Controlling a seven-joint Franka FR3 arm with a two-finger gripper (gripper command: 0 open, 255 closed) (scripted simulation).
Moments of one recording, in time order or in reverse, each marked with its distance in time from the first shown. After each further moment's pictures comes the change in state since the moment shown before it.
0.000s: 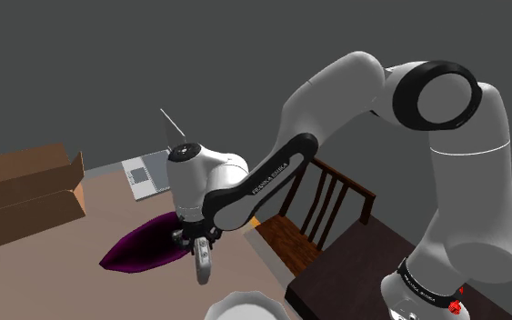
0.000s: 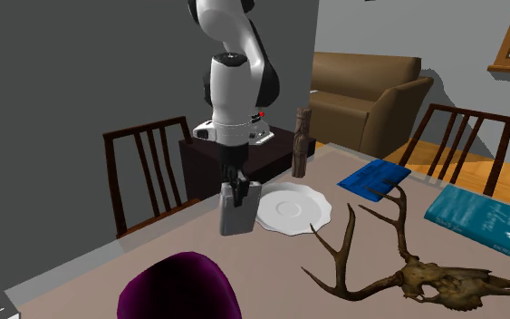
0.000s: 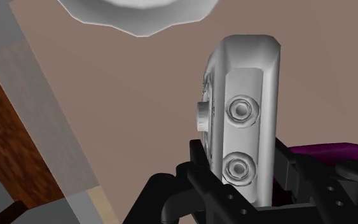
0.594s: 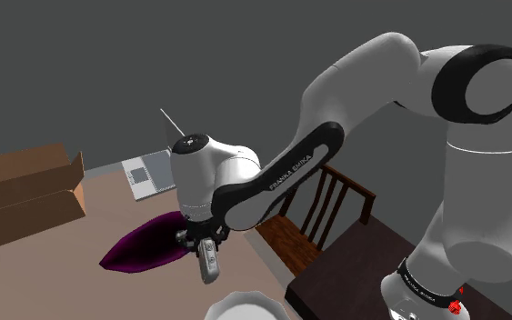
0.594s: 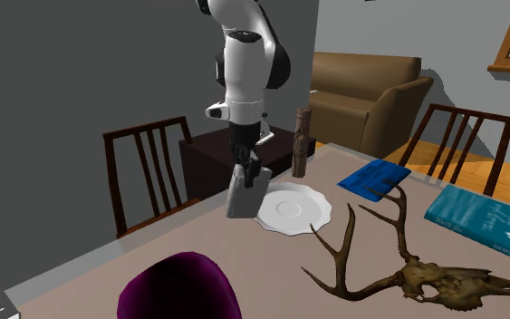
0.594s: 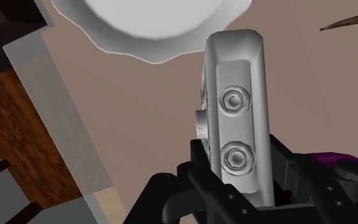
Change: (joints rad) arm -0.020 -0.140 0.060 -0.099 0.071 -0.028 0.006
